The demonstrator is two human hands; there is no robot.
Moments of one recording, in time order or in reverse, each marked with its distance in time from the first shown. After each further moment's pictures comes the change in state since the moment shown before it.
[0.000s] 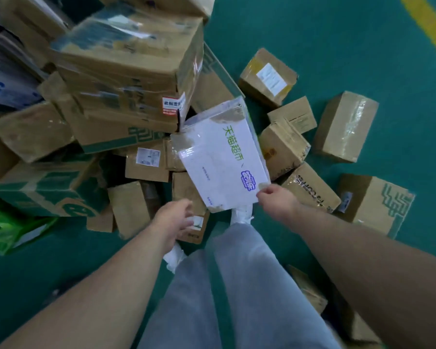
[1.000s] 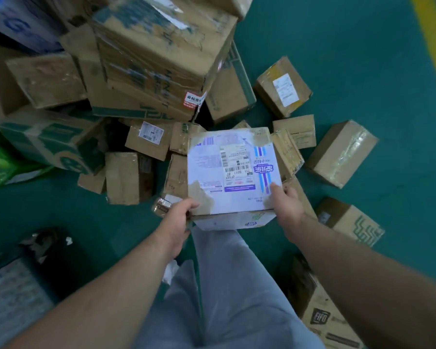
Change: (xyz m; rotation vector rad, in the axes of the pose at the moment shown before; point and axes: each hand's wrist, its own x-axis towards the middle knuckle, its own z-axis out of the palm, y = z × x) left_hand -0.068 -0.036 0.057 -0.457 -0.136 0.016; right_hand -0.004 0.024 -0.059 0.266 0.105 0.110
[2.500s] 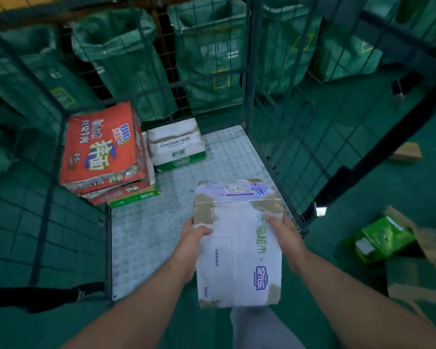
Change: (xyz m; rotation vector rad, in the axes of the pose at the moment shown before) left_hand -0.329 -0.631 -0.642 -1.637 0.782 0.529; right_hand -0.636 0.452 0.666 -1.274 -1.167 -0.856
